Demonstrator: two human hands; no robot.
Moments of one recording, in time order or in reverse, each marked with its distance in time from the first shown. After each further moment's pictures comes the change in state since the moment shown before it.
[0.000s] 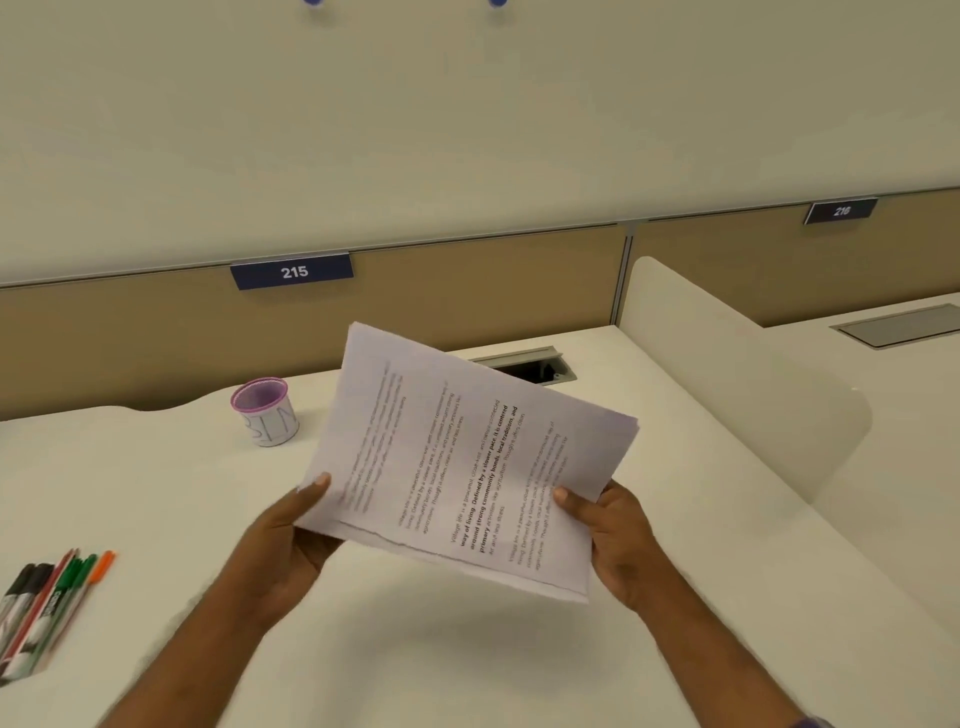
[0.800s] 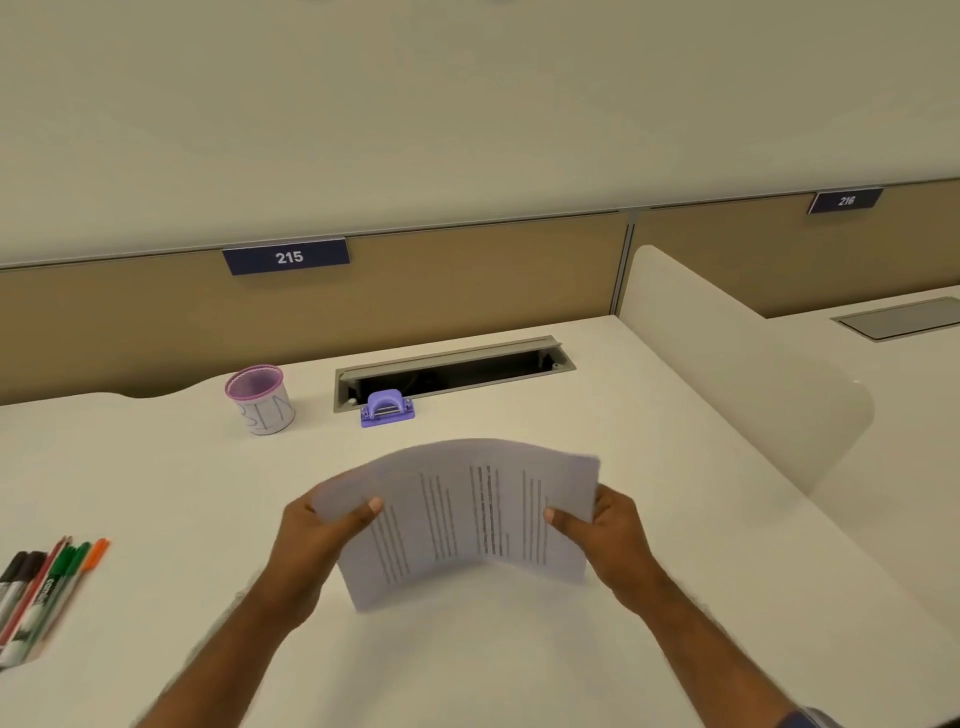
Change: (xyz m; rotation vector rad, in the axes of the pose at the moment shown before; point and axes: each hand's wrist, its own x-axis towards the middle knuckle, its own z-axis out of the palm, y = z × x) left_hand 0.001 -0.032 -0.003 0.552 -0.050 0.316; right_hand -0.006 0.014 -0.012 -0.441 0.043 -0.153
